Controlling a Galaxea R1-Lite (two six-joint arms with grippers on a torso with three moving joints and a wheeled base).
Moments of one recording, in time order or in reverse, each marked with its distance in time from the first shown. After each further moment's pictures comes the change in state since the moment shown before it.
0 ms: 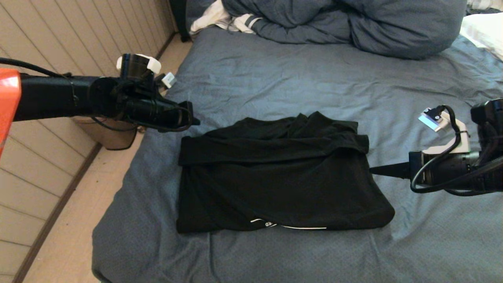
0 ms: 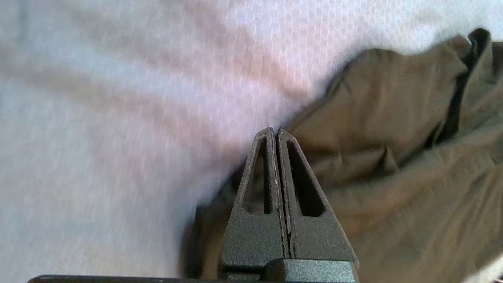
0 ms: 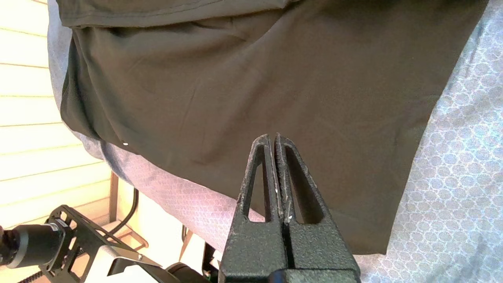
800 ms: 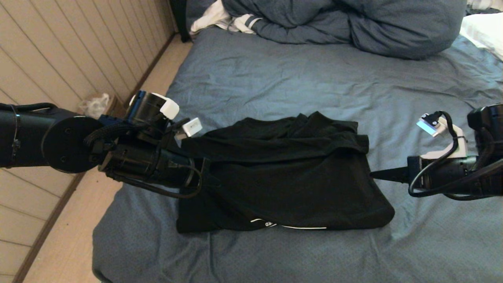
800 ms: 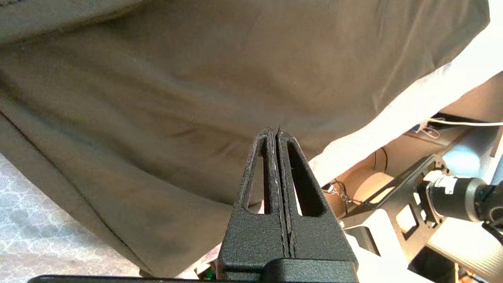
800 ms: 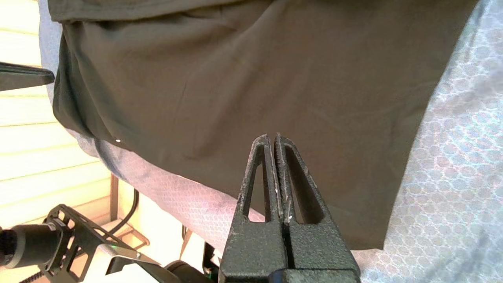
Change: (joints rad) left arm -0.240 -0.284 0.527 0.003 -0.052 0.037; right arm -0.009 0.008 0.031 -0.020 0.001 -0.001
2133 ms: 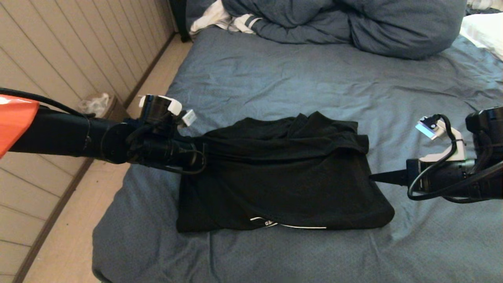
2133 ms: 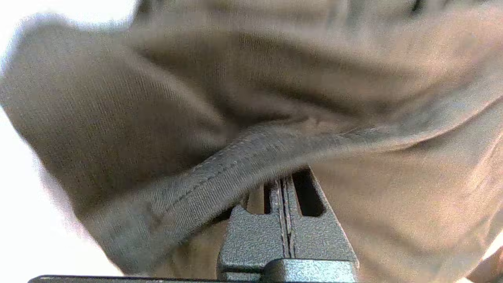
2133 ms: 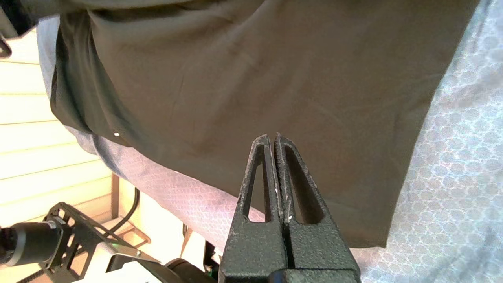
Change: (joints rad) left arm 0.122 0.205 -0.104 -0.241 0.102 0.026; right arm 0.002 0.002 0.019 -0.008 0.001 0.001
